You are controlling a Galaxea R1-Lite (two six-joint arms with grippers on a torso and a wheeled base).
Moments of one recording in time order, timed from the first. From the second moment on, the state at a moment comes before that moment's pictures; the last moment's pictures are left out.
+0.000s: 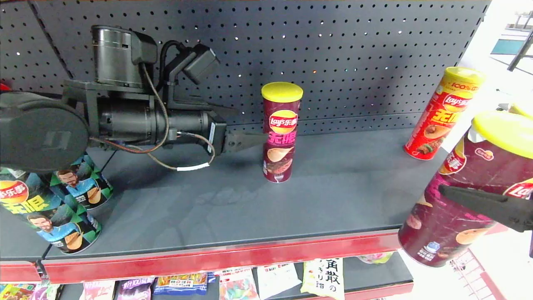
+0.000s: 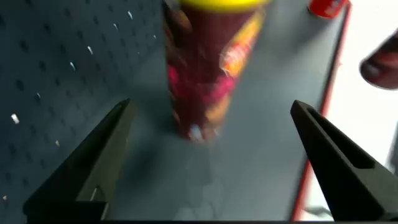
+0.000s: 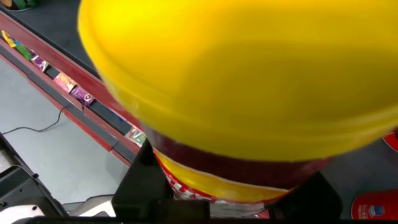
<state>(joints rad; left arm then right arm) -0.47 1.73 -1.27 -0.17 -0.49 0.21 0.43 1.01 -0.70 -0.08 0.23 -0.19</state>
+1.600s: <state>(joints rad) -0.54 2.02 -1.52 -0.25 -0.60 0.15 0.41 1.02 -0.72 -0.08 0.23 -0.19</state>
